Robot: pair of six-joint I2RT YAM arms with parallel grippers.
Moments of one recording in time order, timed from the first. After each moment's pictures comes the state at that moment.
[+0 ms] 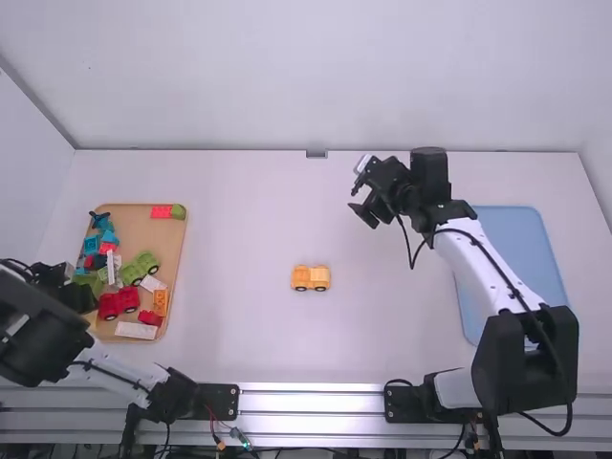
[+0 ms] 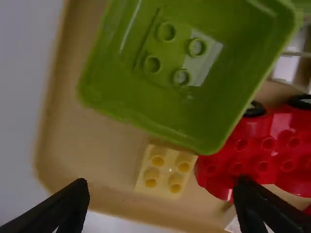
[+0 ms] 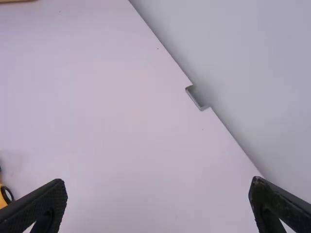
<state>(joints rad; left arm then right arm) 1.09 1.84 1.20 -0.85 0.11 0.67 0.18 1.52 1.11 -0.27 -0.48 -0.76</state>
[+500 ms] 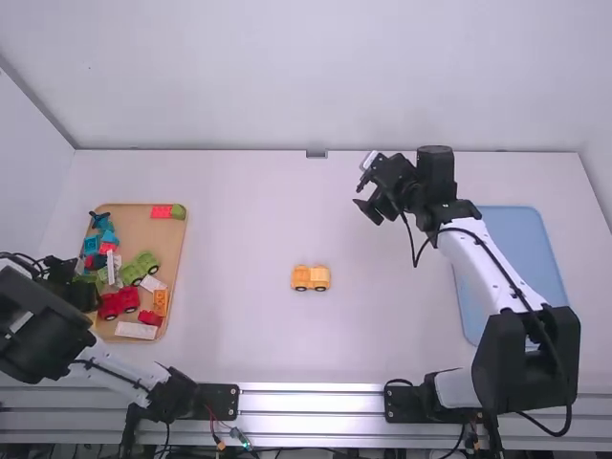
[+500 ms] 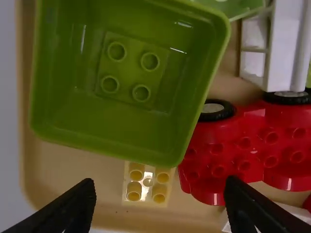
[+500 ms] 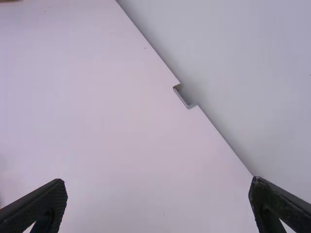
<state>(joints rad) 1.06 1.84 1.20 -0.86 0.11 0.77 0.15 1.52 1.11 -0.24 -0.48 -0.76</state>
